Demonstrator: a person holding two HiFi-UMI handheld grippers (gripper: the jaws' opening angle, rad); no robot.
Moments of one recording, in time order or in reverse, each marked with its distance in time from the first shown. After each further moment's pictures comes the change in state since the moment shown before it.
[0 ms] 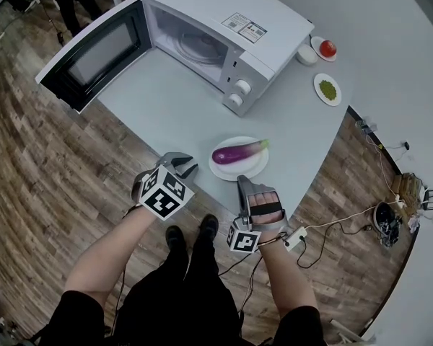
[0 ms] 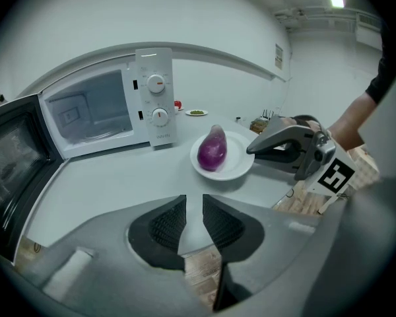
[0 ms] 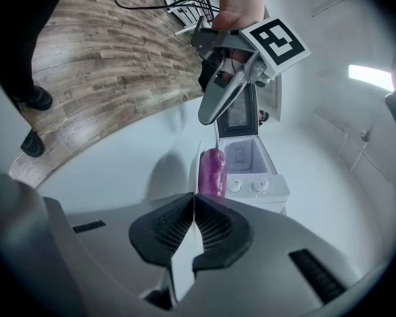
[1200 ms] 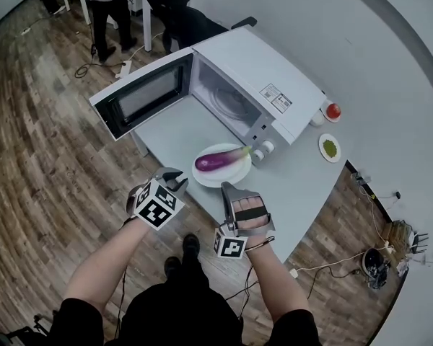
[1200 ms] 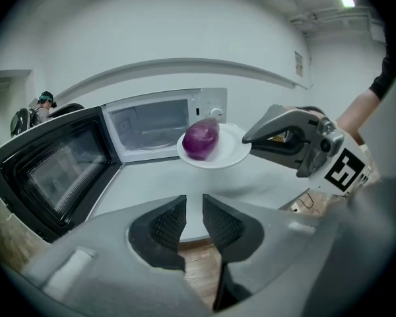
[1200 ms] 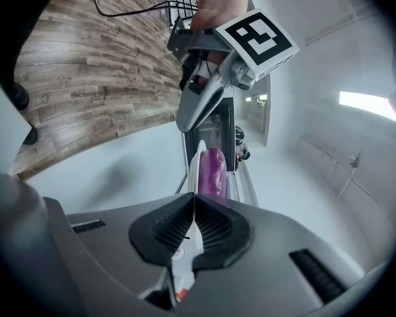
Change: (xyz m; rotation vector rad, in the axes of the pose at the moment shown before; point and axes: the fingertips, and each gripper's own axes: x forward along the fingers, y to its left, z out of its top) left arm -0.108 0.108 -0.011 -0.087 -0.063 0.178; right arm 0.050 -0.131 0.125 -0.057 -0.170 -0.139
